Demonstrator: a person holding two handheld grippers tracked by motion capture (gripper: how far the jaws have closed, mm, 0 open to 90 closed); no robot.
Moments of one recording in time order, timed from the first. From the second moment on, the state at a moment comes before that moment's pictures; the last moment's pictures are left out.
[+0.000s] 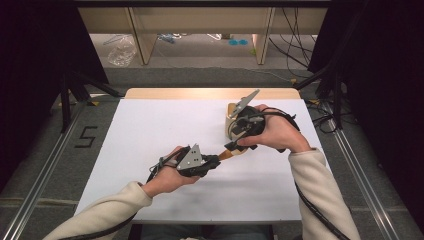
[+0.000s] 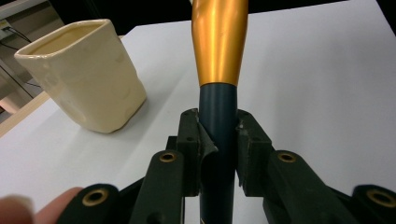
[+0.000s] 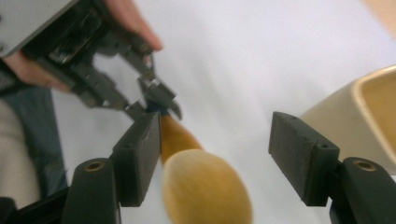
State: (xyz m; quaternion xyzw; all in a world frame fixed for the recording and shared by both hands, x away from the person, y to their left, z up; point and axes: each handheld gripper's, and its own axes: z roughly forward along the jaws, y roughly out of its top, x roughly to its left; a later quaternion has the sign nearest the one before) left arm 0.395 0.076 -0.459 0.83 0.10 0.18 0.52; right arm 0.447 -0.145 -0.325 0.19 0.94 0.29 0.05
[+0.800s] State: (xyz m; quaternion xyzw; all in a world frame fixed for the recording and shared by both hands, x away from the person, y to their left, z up) left arm 0.402 0.084 -0.452 0.82 0.11 0.19 0.53; right arm 0.436 -0.224 -0.365 0.28 0.84 0.46 0.09
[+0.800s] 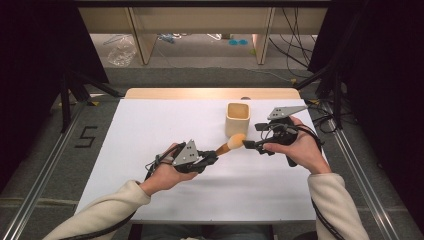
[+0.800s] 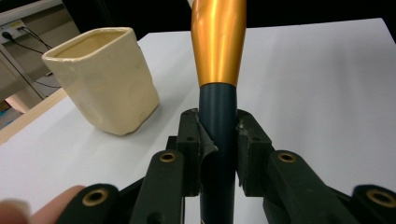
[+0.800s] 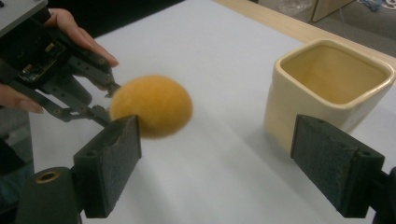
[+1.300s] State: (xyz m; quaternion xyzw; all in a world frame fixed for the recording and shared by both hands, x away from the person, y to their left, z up) left arm 0.403 0.091 -0.442 0.80 0.13 0.20 0.55; right arm 0.419 -0.223 -0.406 0.31 0.79 0.53 0.07
